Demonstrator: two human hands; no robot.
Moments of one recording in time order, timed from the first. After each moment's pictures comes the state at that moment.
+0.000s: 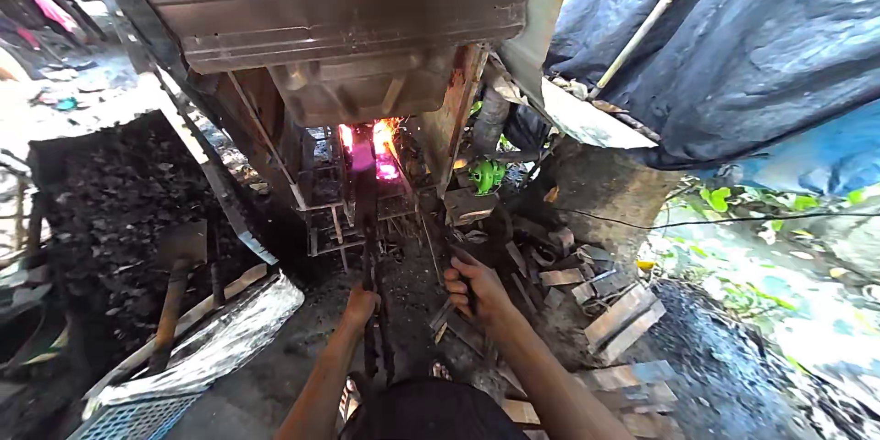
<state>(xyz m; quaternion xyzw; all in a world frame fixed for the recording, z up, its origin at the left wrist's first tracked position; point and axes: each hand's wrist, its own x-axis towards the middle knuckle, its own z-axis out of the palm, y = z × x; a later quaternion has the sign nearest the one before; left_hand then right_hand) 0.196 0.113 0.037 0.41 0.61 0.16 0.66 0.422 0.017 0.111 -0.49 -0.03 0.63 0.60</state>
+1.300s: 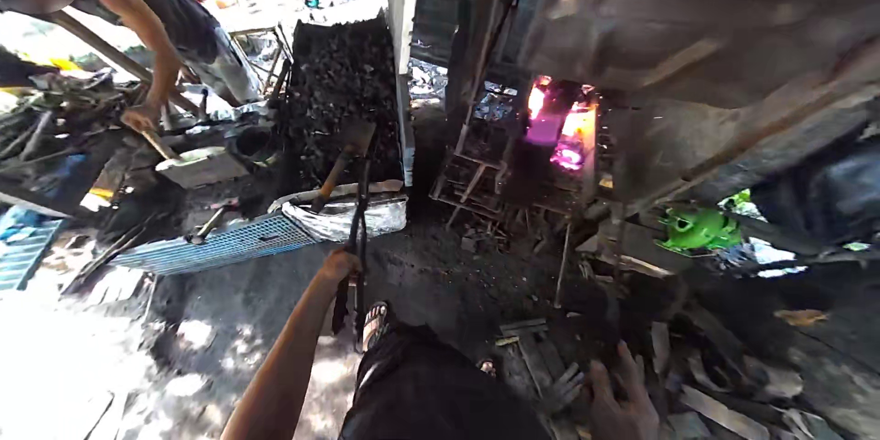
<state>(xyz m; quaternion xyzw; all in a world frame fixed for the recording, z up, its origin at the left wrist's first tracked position) -0.088 0.057 0.060 0.22 0.72 0.33 0.57 0.365 -0.084 0.023 -0.74 -0.43 0.27 0.44</state>
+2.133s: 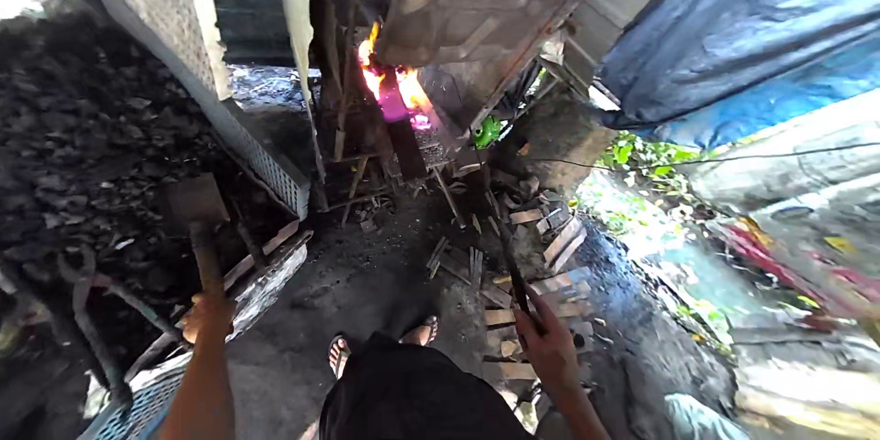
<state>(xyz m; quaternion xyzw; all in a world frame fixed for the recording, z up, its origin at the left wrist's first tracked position) -0.276 0.307 -0.100 0.55 0.79 -0.15 0.21 0.154 -0.096 0.093 -0.88 -0.28 0.15 0.34</state>
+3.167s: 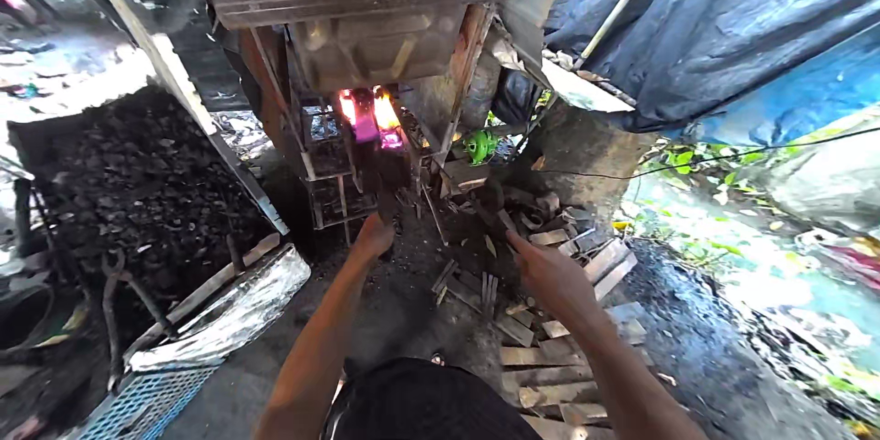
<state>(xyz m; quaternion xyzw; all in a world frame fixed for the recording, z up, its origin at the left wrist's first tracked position) 0.173 0.133 0.120 0.67 0.52 0.07 0.53 0.376 -0.100 0.197 -0.87 -0.45 0.17 -0.02</state>
